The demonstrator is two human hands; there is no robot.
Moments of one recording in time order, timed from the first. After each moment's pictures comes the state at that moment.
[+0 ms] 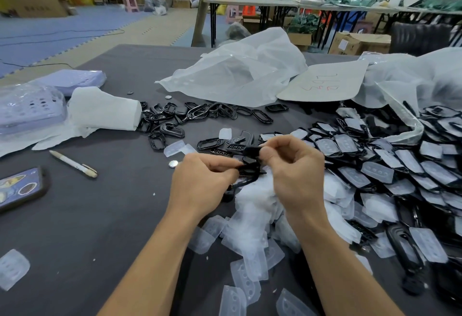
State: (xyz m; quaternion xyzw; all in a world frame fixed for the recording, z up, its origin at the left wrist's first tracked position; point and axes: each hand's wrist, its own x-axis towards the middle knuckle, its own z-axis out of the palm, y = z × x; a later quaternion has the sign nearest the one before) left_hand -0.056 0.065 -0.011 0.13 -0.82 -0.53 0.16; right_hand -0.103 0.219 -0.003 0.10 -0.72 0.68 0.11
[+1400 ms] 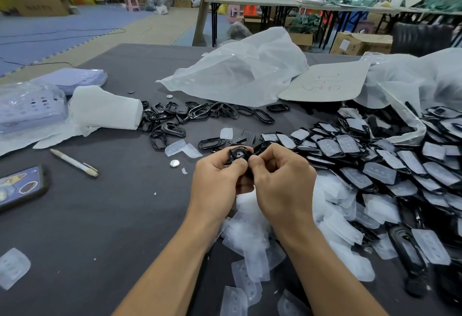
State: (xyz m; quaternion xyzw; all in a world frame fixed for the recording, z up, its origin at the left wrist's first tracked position) left_hand -0.055 0.095 -0.010 0.10 -0.63 -0.76 0.13; right_hand -0.088 0.201 -0.013 0.09 -0.83 0.50 0.22
